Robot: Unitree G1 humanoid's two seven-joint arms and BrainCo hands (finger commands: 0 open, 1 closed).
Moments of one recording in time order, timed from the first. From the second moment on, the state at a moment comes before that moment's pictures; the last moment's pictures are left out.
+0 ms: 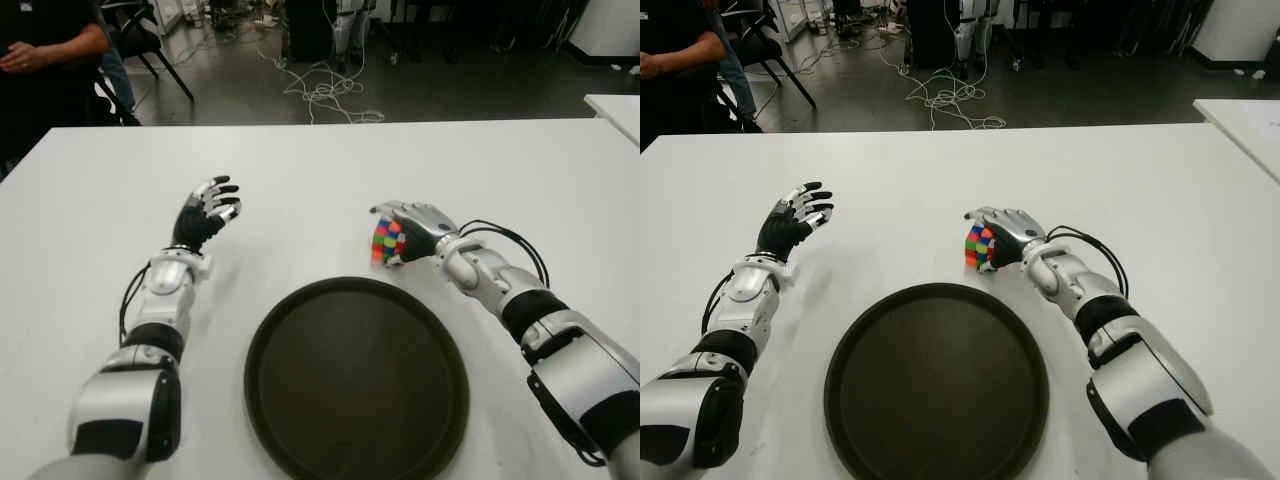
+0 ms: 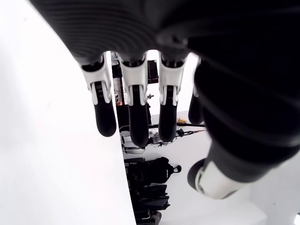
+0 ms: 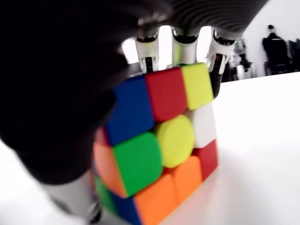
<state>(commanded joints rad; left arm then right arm) -0.66 0.16 0.16 1.19 -0.02 -0.53 -0.16 -0.79 -0.27 0.57 1.16 -0.75 -0.42 -0.21</state>
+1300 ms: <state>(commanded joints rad) -0.65 0.16 0.16 1.18 -0.03 -0.54 -0.16 -0.78 -0.27 0.56 1.16 -0.74 -0.39 -0.38</state>
